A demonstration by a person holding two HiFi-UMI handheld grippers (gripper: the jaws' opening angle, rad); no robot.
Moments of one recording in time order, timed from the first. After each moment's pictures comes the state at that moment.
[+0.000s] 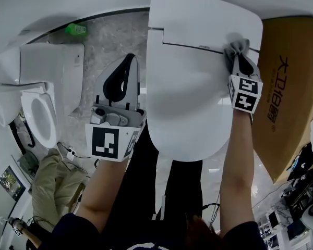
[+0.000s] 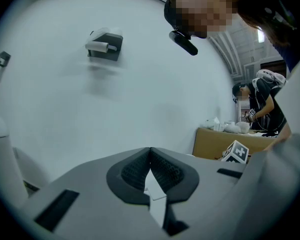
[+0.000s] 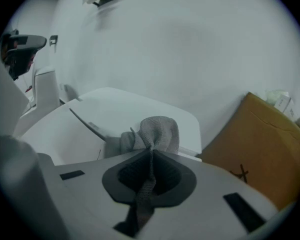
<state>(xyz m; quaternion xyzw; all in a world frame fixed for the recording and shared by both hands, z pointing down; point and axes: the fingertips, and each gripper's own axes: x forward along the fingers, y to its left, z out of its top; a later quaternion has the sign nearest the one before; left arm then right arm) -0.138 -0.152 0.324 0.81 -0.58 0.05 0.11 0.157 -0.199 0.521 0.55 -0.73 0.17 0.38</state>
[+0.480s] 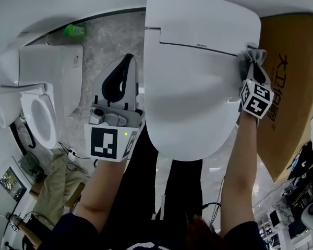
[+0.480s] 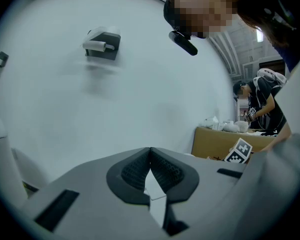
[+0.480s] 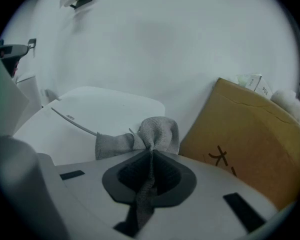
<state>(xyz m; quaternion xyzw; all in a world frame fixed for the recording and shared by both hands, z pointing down) -0.132 -0.152 0.325 0.81 -0.57 0.06 0.11 0.239 -0.181 0.523 0.63 -0.66 0.19 0.36</state>
